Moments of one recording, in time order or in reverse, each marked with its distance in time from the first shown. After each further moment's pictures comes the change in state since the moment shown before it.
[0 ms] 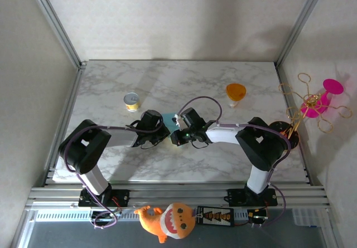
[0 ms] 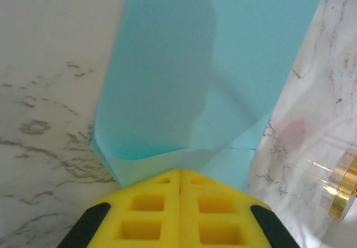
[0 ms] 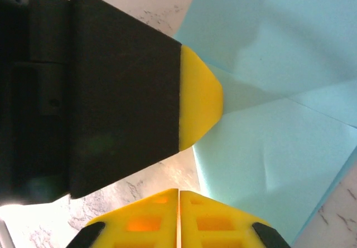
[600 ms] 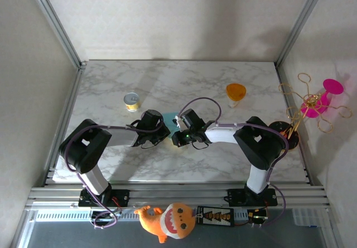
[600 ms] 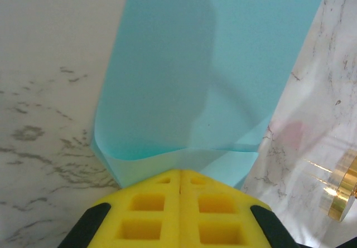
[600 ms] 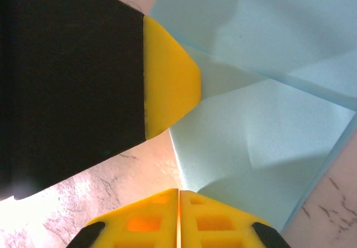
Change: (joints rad) left arm 0.000 0.009 0.008 0.000 -0.001 -0.001; right arm 0.002 0.018 0.000 -0.023 0.033 -0.004
